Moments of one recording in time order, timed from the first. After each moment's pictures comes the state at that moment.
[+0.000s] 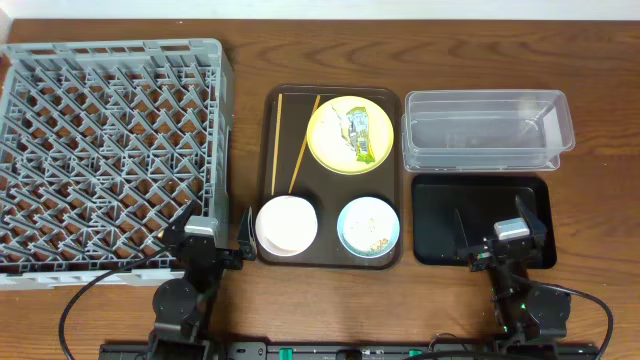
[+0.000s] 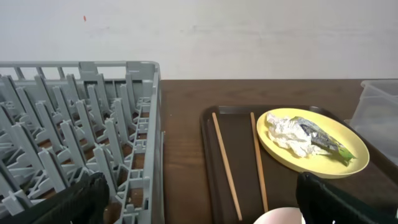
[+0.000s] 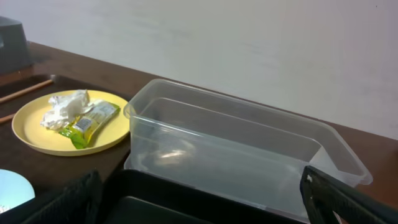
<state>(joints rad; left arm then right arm) -0.15 0.01 0.02 -0.11 0.00 -0.06 0.03 0.01 0.01 -0.06 -0.13 -0.19</state>
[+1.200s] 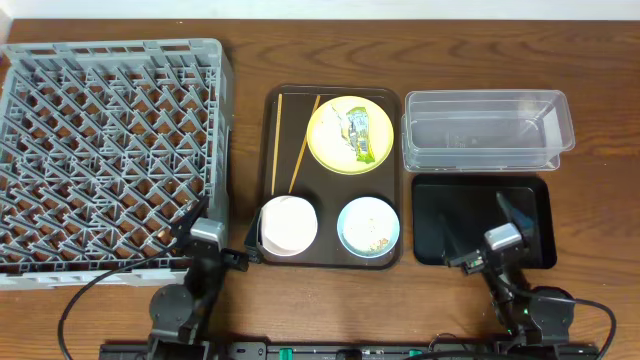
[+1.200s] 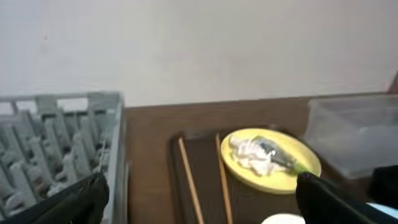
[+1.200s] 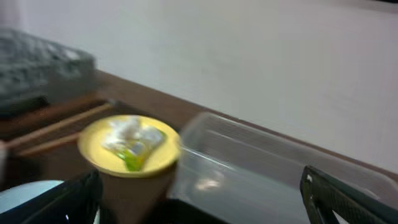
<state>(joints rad) -0.15 0.01 0.01 0.01 0.15 -0.07 0.03 0.01 0.01 0.03 -0.37 -0.15</state>
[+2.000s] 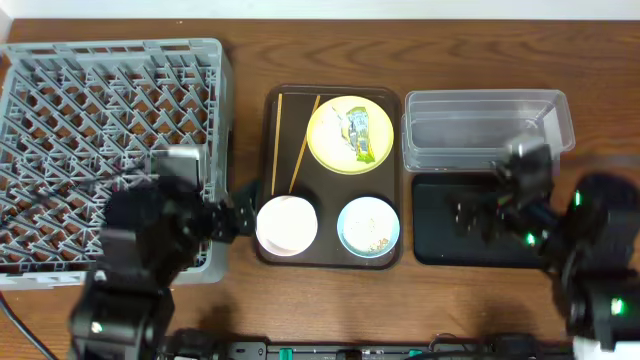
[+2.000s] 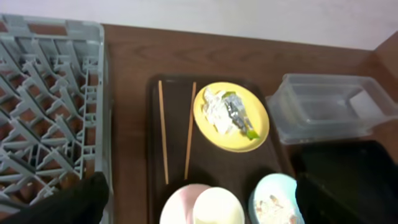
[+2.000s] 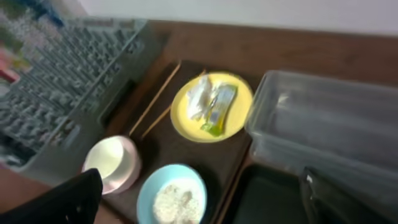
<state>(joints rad) -0.15 0.75 1.00 -0.78 0.21 -0.20 0.03 0.86 1.02 -0.76 -0.54 0.01</state>
